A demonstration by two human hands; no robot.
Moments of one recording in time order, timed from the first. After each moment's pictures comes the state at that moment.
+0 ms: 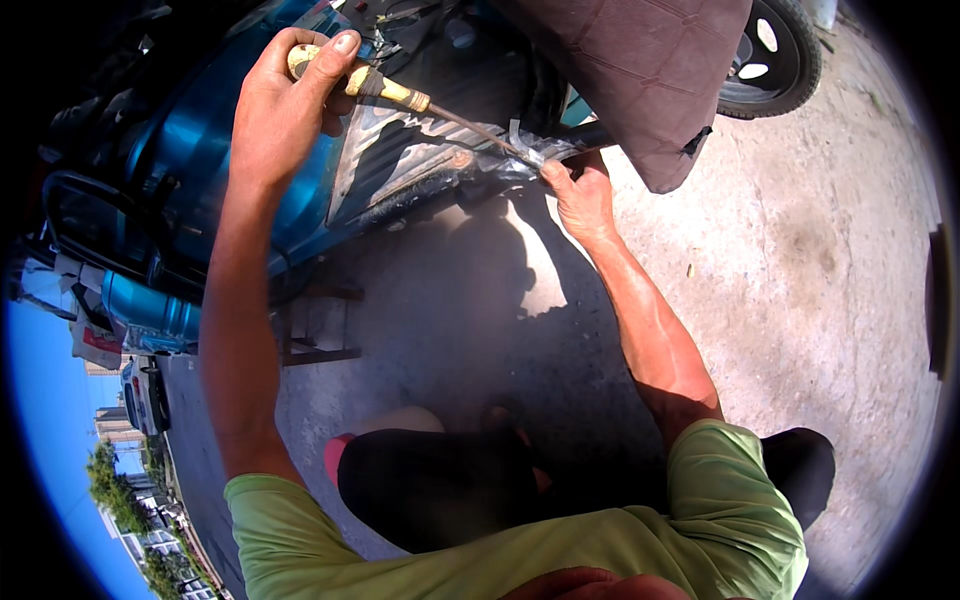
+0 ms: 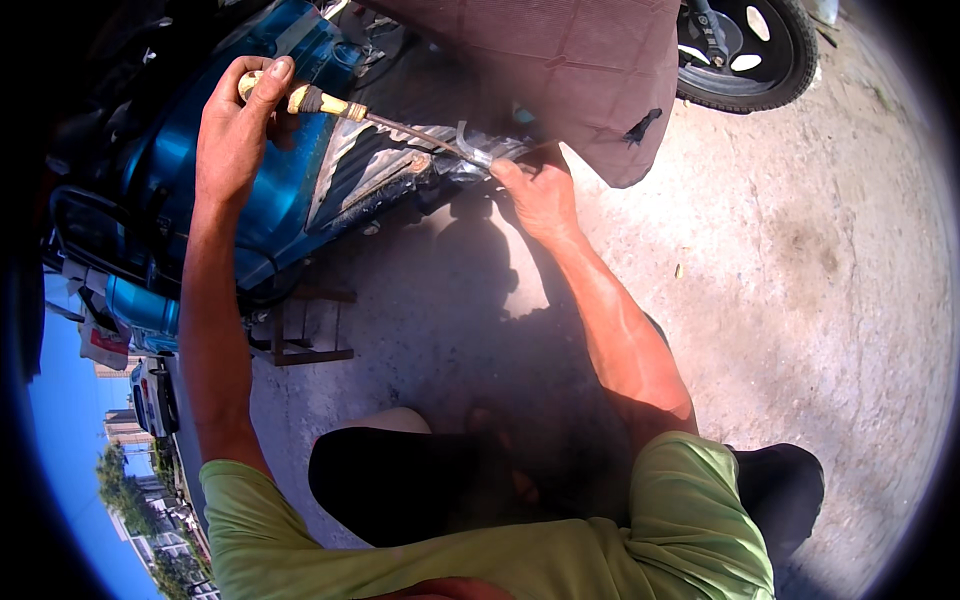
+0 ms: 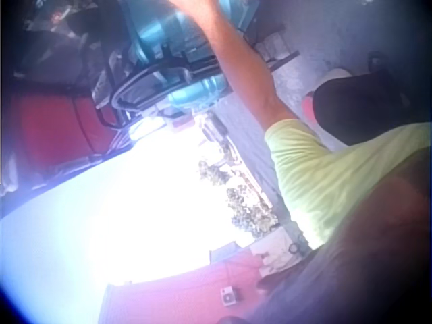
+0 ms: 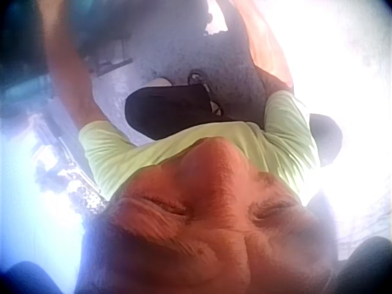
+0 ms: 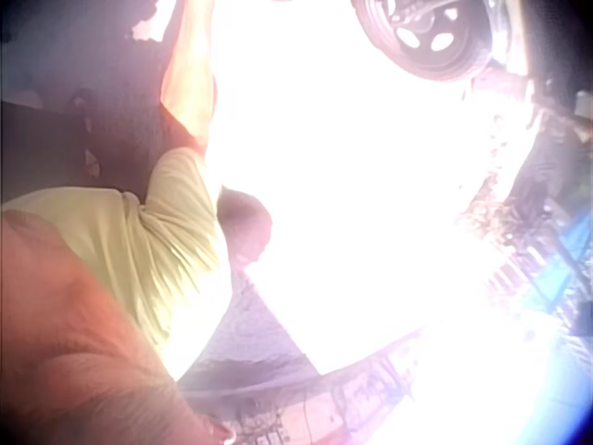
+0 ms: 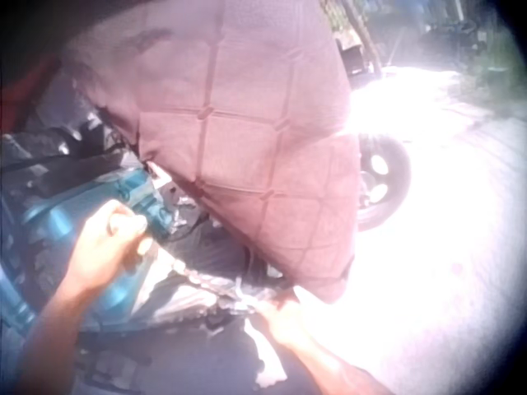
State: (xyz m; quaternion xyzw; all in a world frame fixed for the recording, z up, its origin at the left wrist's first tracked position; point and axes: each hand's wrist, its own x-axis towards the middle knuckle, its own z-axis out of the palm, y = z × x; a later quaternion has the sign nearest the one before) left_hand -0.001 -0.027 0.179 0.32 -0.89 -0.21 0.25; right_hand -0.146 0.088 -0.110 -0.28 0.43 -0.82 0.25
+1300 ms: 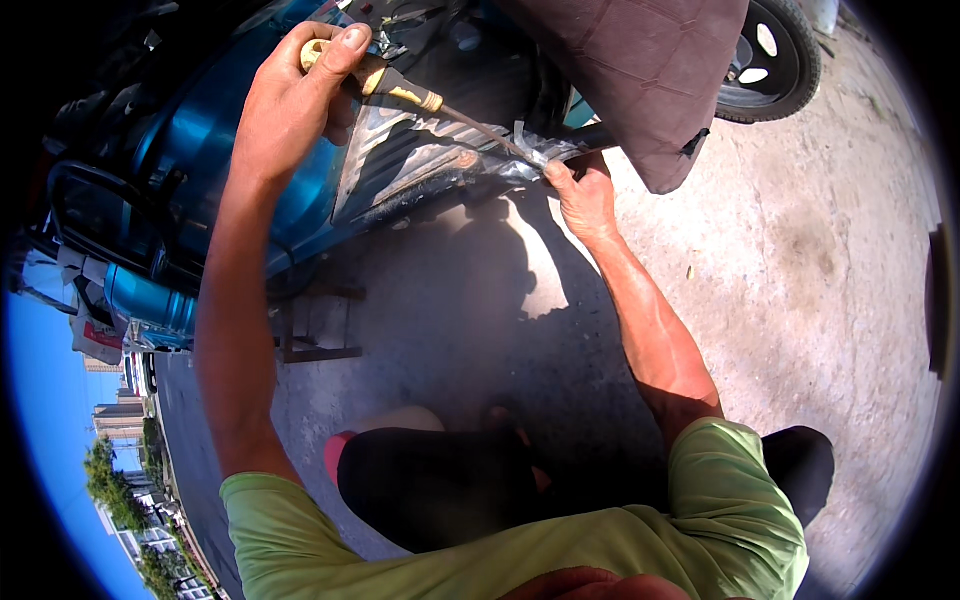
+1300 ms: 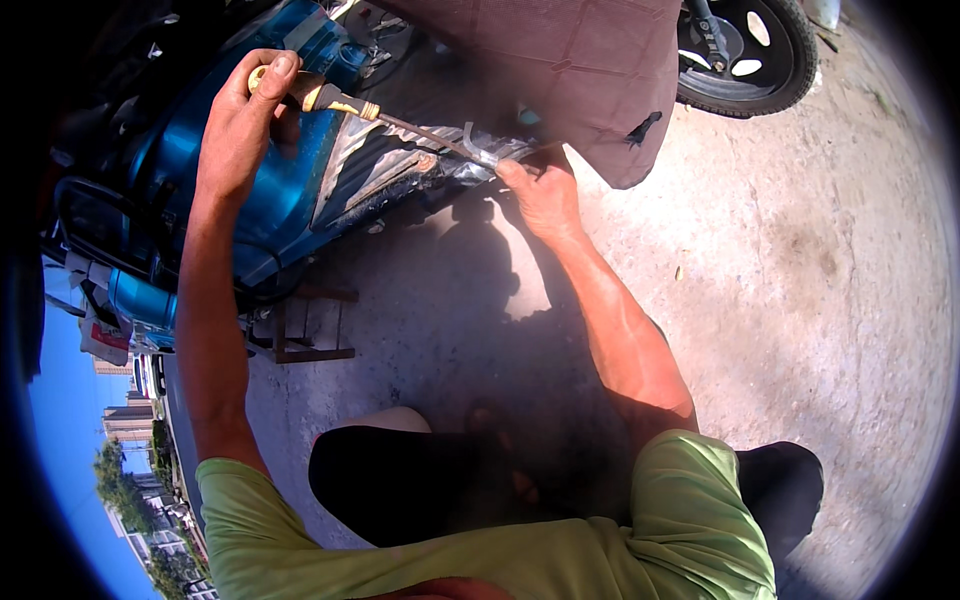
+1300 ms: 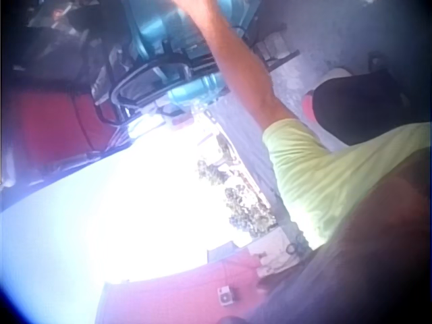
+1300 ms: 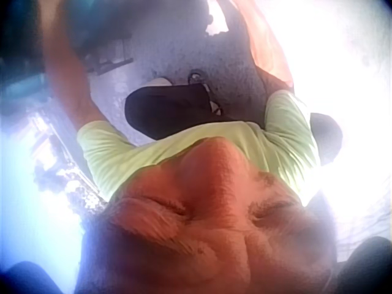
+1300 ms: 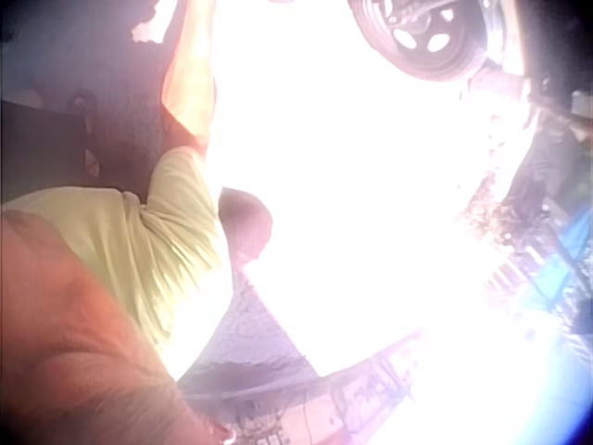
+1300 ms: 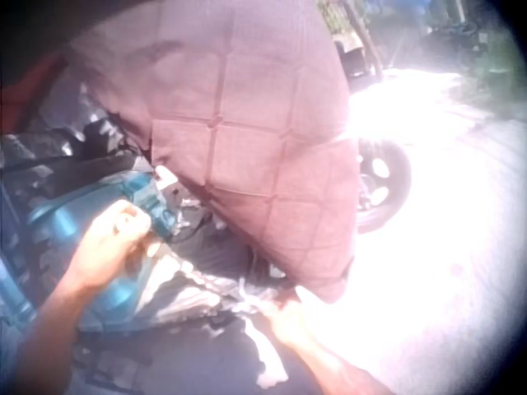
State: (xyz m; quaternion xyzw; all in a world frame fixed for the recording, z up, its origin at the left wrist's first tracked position) left_hand 0.000 -0.020 0.190 0.32 -0.90 -0.22 0.19; right_hand -0.152 0.090 -0.117 -0.29 0.47 -0.79 0.27
